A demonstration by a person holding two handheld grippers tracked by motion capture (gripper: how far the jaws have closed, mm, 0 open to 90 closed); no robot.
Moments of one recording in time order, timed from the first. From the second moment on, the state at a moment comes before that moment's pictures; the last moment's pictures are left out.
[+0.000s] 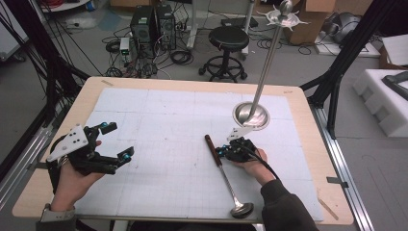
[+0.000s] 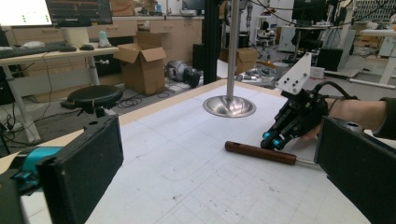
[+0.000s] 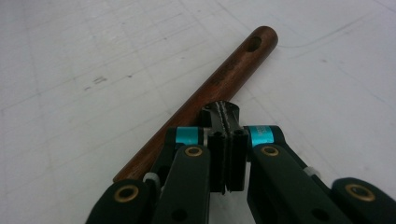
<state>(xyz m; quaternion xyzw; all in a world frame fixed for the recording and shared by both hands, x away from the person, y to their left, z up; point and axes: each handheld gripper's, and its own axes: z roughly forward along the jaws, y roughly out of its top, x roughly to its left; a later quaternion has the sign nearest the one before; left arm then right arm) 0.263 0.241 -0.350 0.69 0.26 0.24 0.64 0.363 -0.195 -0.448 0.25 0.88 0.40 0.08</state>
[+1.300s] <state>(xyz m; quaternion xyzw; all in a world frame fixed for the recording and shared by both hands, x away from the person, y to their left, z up) 0.260 0.251 -0.352 0.67 0.29 0.25 0.63 0.323 -0.135 -0.442 0.13 0.92 0.37 -0.03</state>
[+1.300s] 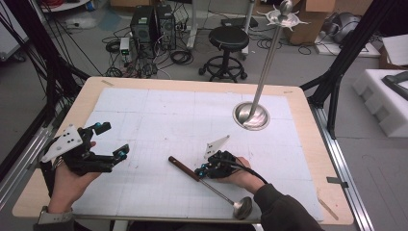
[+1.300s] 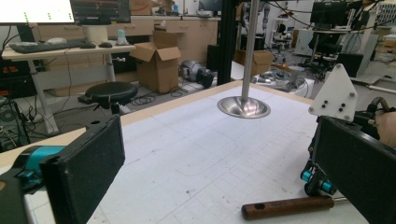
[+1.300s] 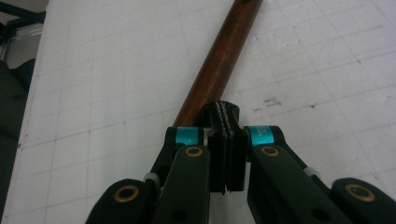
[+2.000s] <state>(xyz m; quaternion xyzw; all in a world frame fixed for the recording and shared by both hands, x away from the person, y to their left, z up) 0.262 0.250 -0.353 0.68 0.28 0.25 0.63 0.303 -0.119 -0.438 0.05 0.93 0.35 -0.07</state>
